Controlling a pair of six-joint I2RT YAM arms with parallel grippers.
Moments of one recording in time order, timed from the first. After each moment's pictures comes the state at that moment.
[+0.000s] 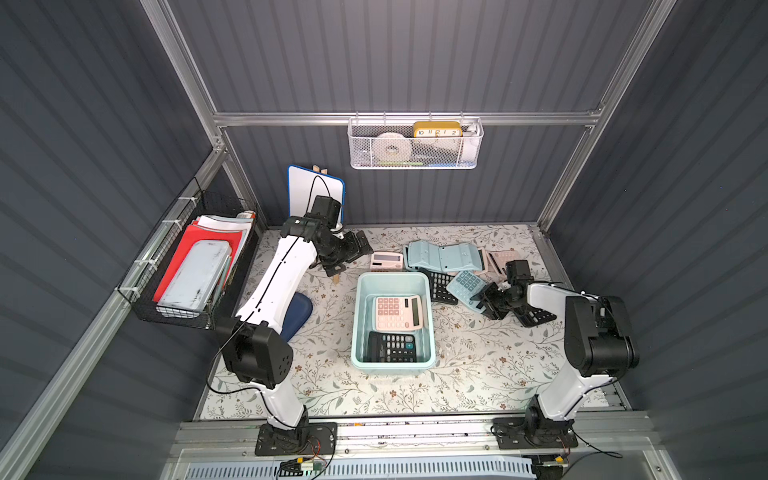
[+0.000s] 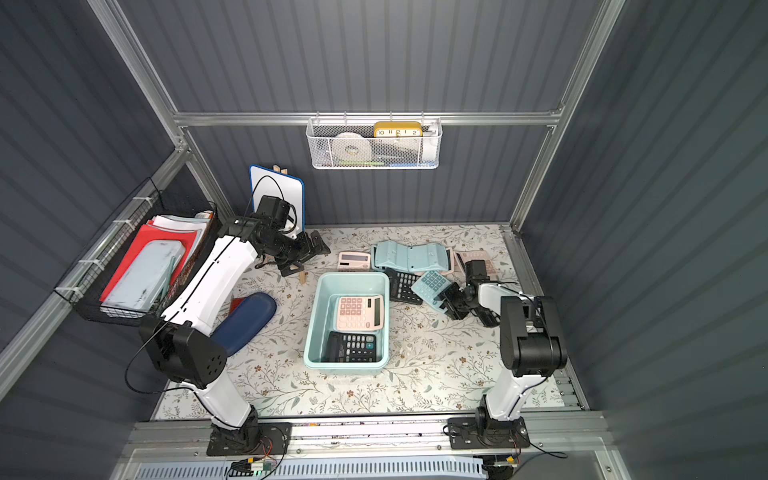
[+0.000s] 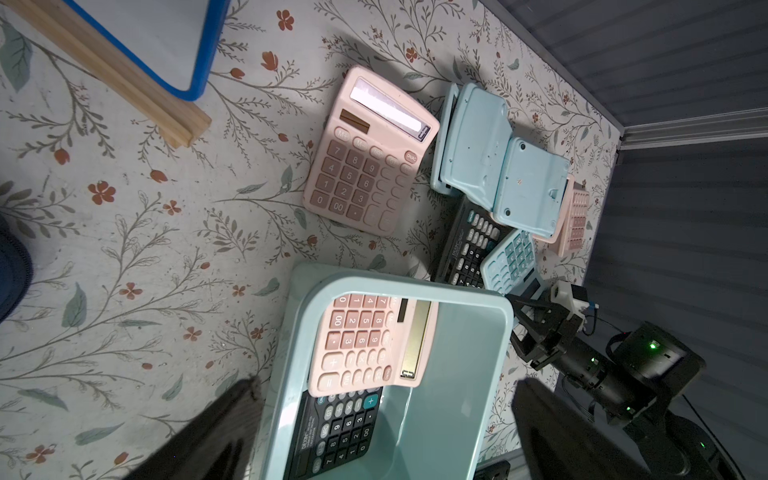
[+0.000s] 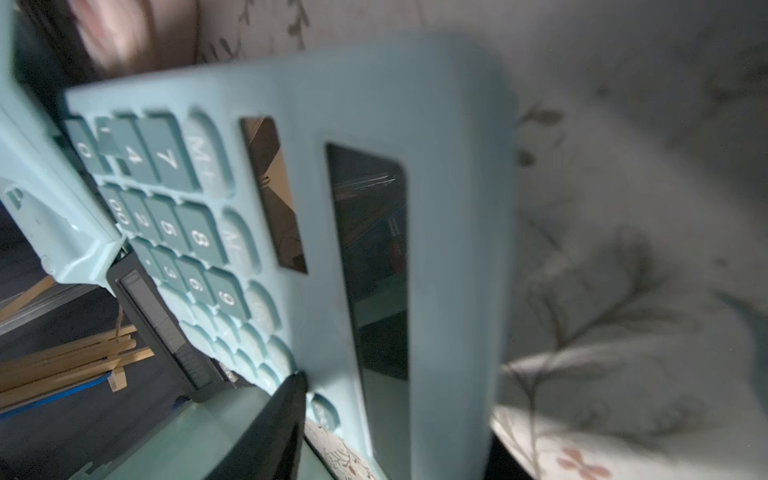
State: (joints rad) left arm -0.29 1.76 1.84 -1.13 0.32 -0.62; right arm -0.02 1.75 0.93 -0.32 -0.49 0.90
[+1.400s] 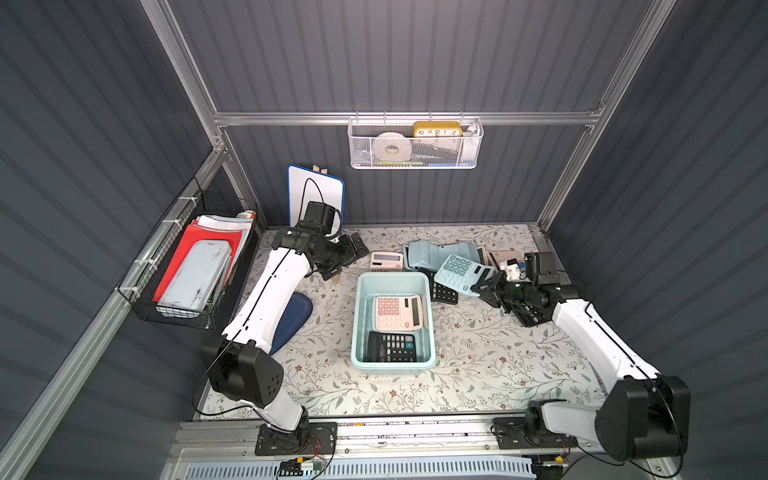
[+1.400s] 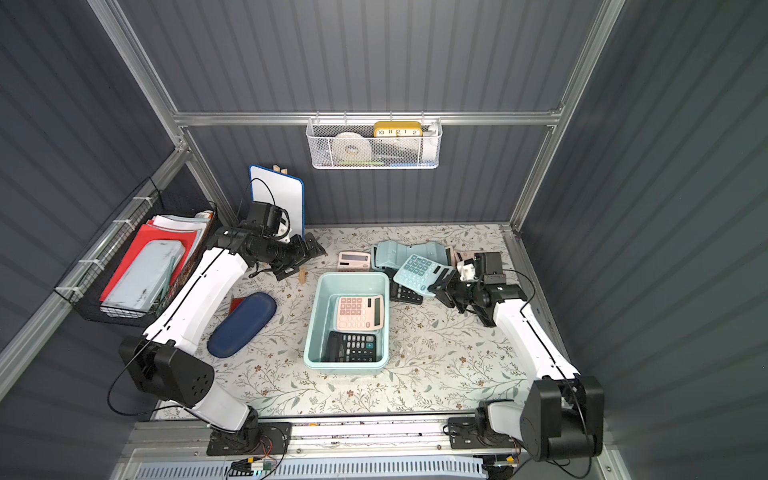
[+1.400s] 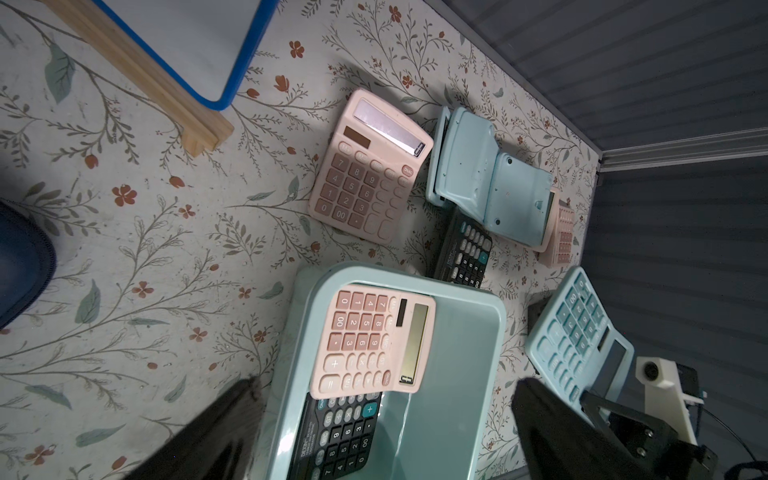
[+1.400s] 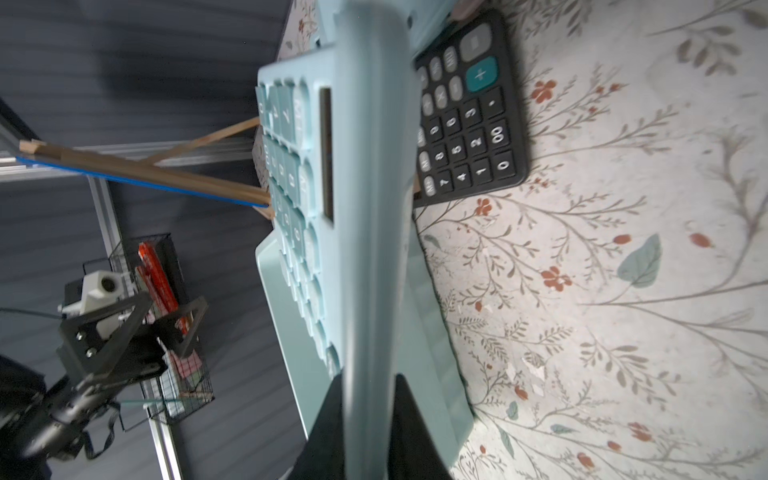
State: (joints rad) left arm -0.29 1.62 1.70 -1.04 0.27 -0.65; right arm 0.07 1.26 0.97 -0.56 -0.70 0.86
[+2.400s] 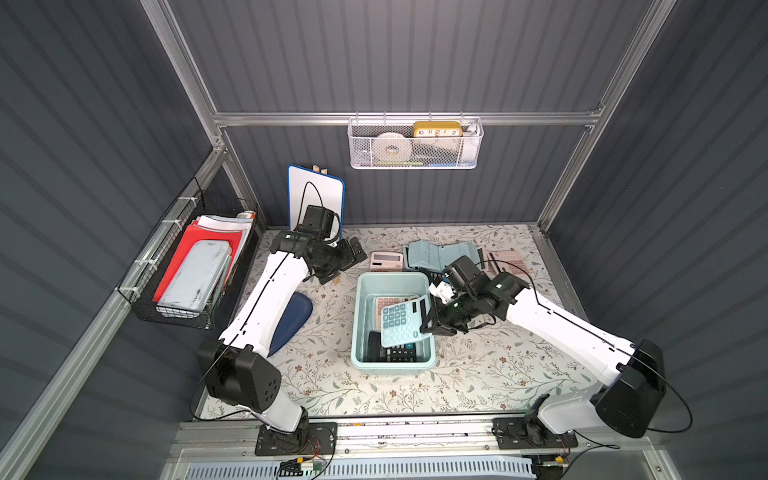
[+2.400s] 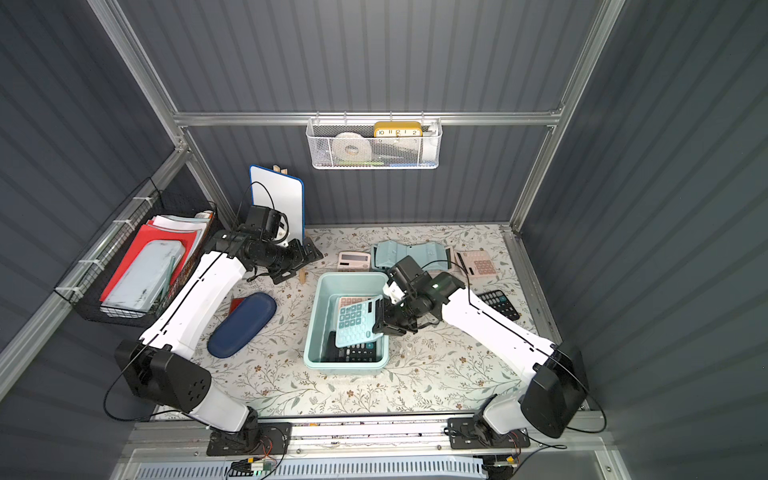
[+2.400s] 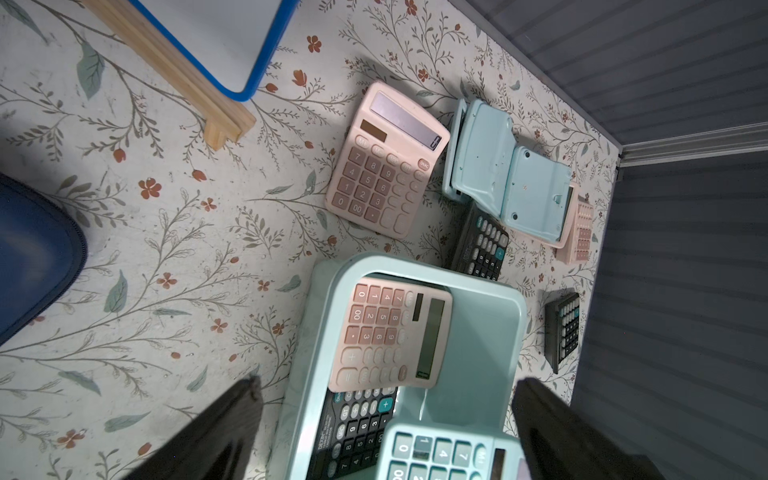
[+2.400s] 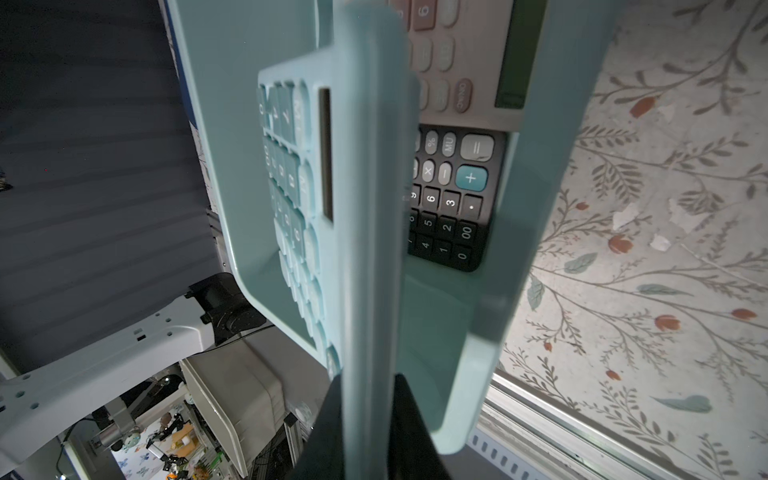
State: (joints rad) left arm -0.29 1.59 1.66 -1.05 0.25 -0.63; right arm 0.72 1.45 1.27 -0.93 -0.49 0.80
